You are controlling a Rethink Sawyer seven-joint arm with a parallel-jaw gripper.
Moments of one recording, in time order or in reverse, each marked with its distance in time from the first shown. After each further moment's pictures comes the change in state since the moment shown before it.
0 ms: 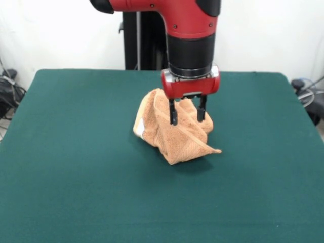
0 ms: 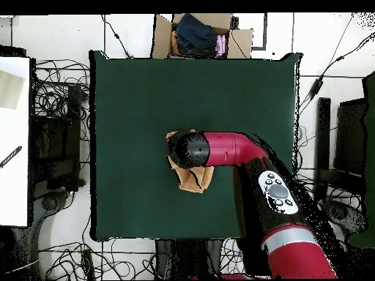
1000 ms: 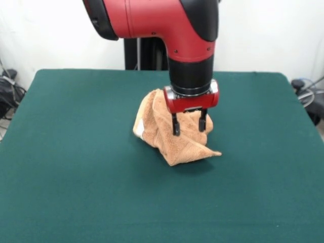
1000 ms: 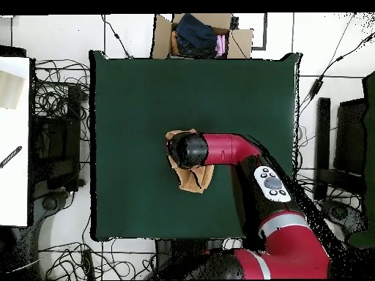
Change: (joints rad) arm -0.002 0.096 0.000 -0.036 -0.002 -0.006 0.000
